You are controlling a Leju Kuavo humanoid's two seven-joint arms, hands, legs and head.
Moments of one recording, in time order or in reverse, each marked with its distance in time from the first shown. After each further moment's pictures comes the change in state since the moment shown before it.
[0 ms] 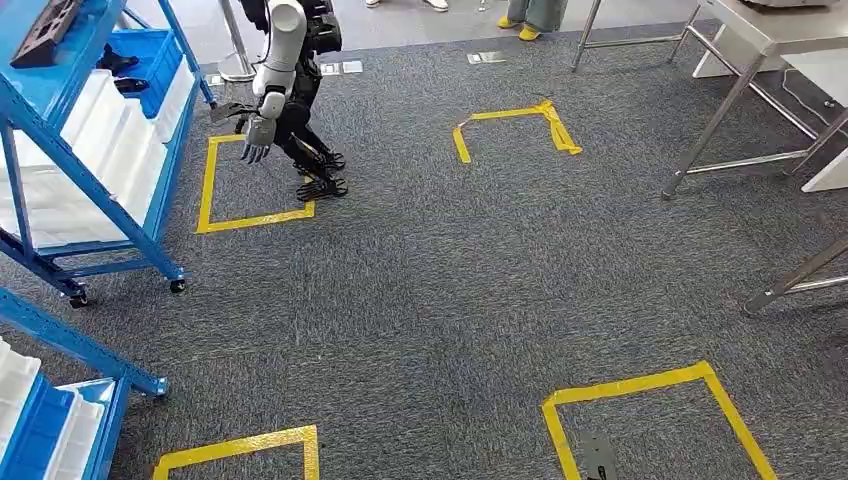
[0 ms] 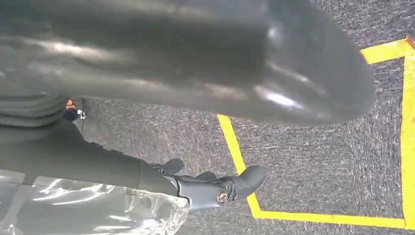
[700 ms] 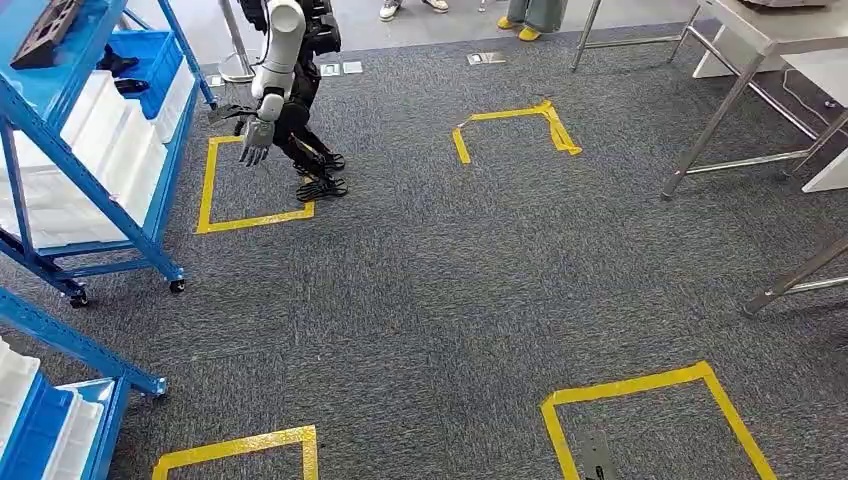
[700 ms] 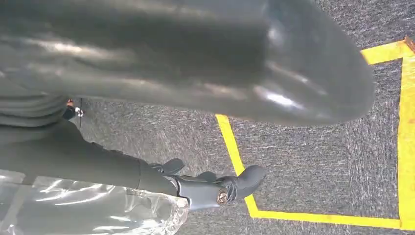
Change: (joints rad) left arm 0.000 0.001 0.001 0.000 0.018 0.005 0.000; right arm 0.000 0.005 -0.001 0.000 0.014 0.000 -0.004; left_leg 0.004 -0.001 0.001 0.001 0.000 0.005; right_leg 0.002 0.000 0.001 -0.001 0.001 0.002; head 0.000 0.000
